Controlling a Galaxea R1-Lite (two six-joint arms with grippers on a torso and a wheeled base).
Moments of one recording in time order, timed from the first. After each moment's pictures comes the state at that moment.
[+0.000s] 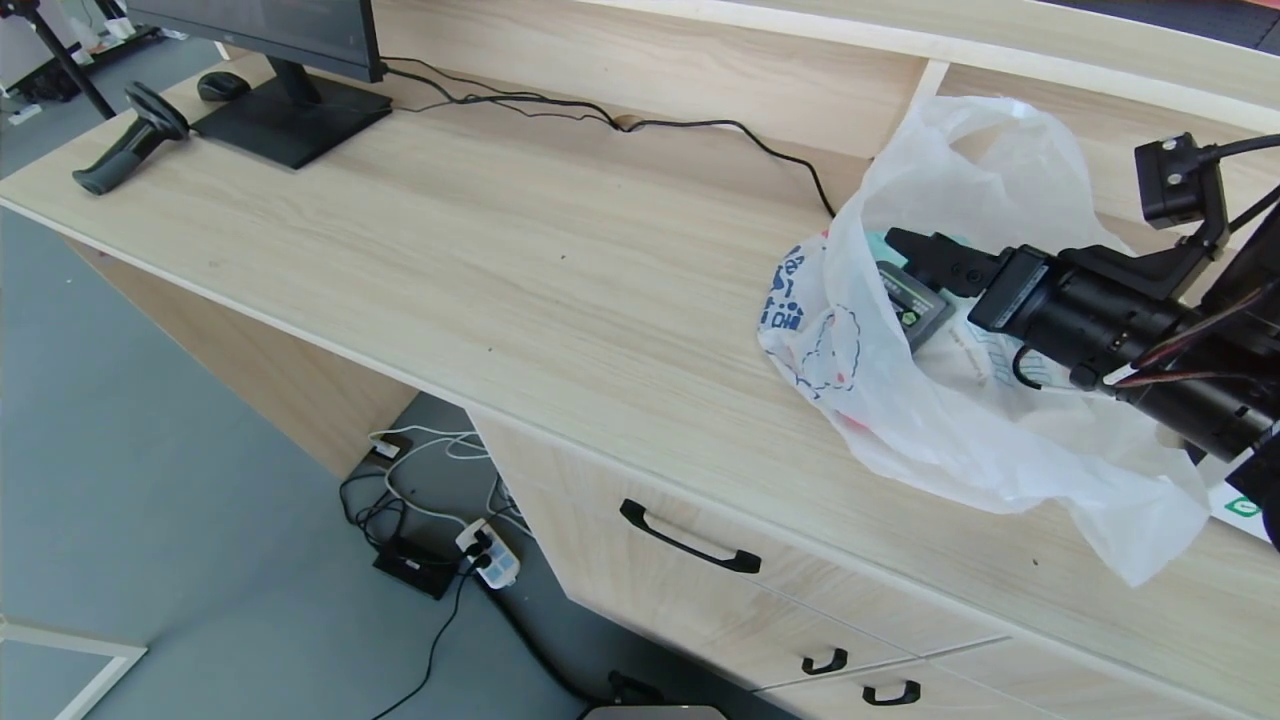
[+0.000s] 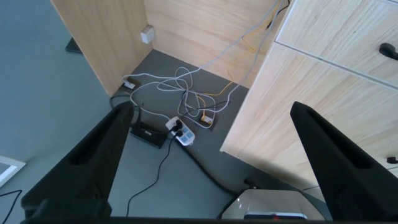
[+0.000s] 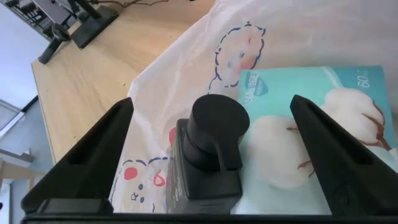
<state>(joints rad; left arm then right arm) 0.00 0.00 0.00 -0.02 0.00 0.02 0.26 1.61 -0.79 -1.01 0.21 0.30</state>
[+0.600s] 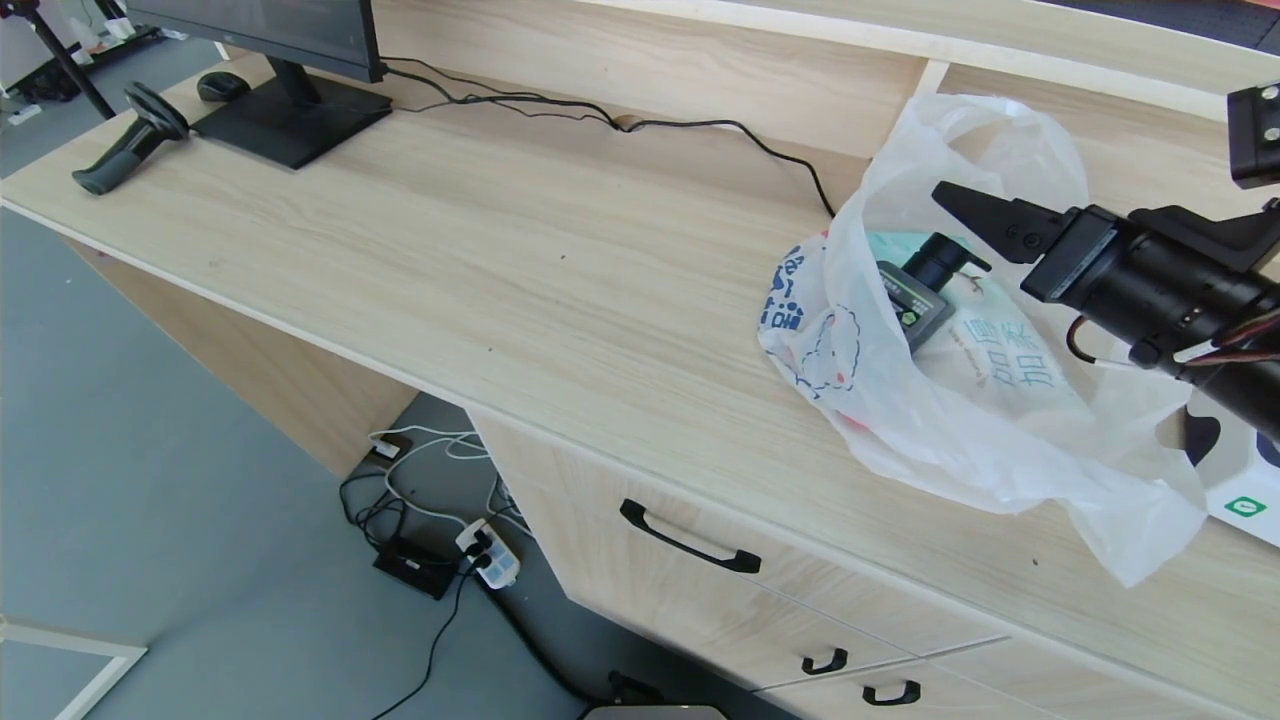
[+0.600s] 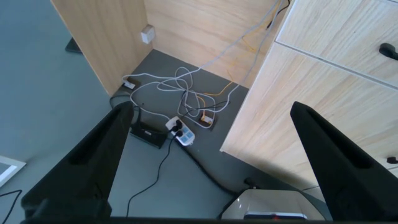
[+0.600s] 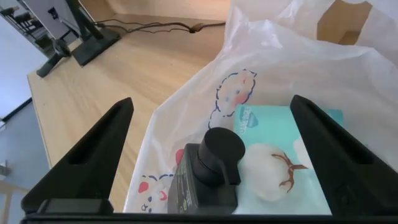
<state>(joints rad) 0.00 0.00 0.00 -0.02 0.00 0.02 0.26 1.52 -0.79 -1.01 0.18 0.24</state>
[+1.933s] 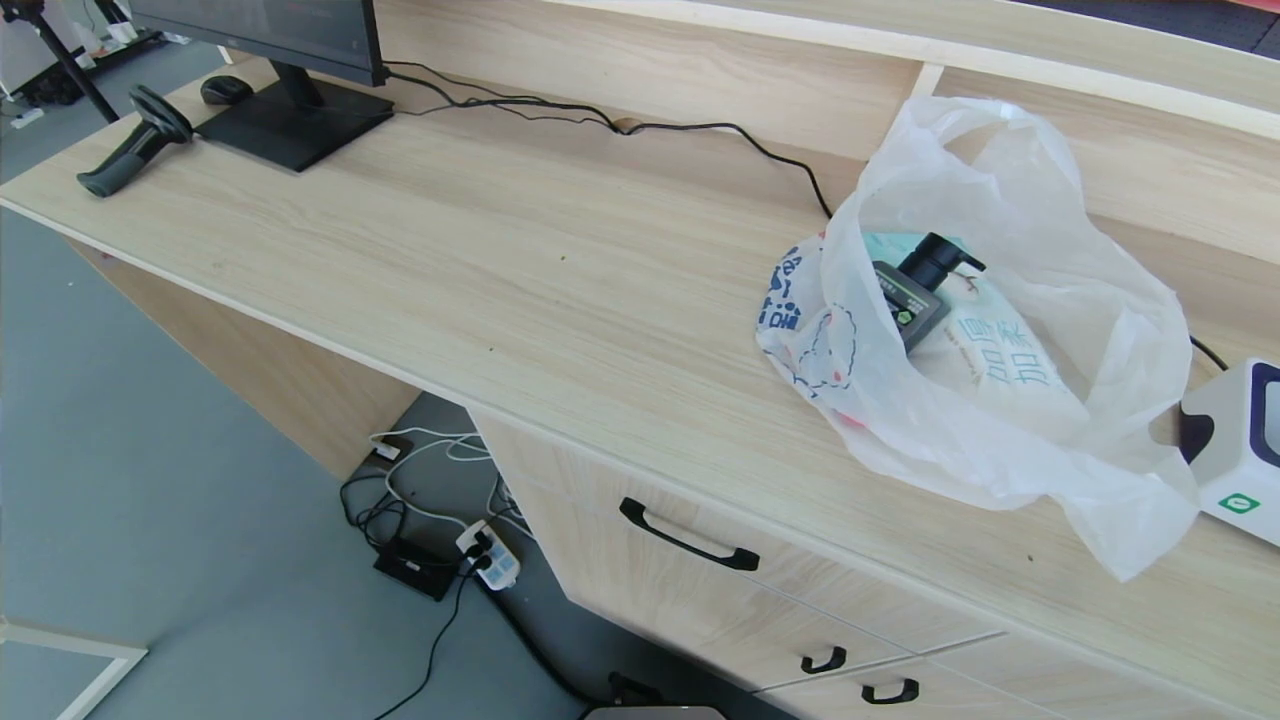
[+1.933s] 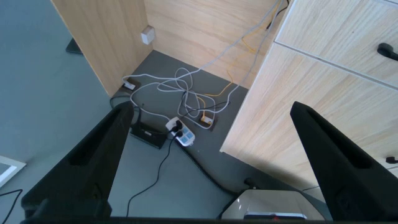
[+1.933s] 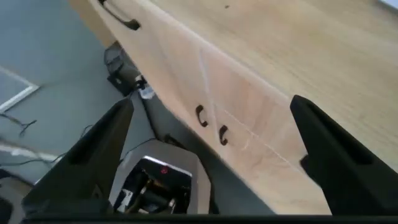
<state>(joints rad) 0.00 0.00 0.00 -0.02 0.00 0.02 0.29 0.16 -0.03 -0.03 0.11 -0.04</state>
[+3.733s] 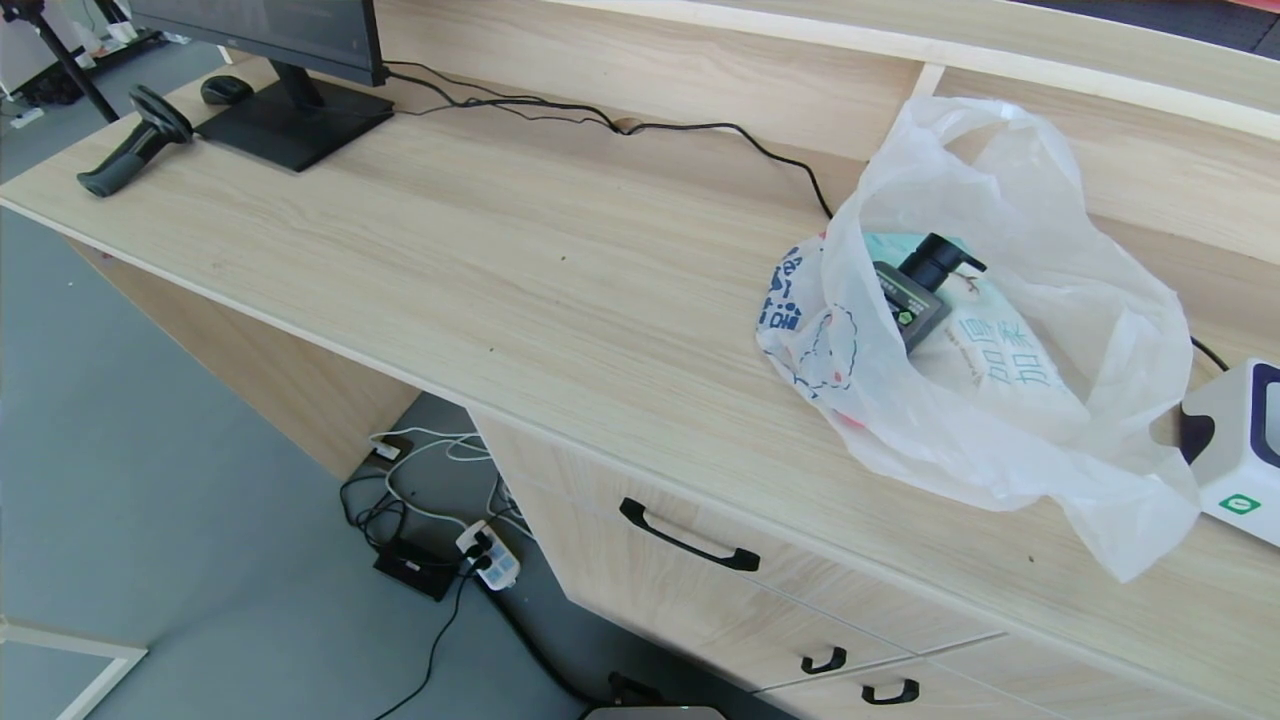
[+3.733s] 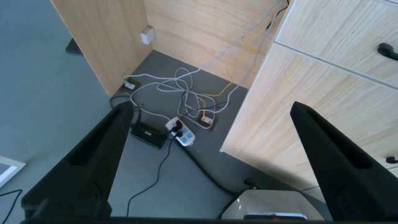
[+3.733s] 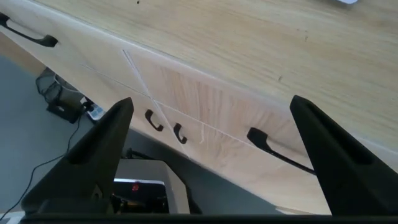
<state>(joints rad) 0.00 0.00 0.00 -0.02 0.00 0.02 0.09 0.09 0.00 0.00 -0.03 0.01</state>
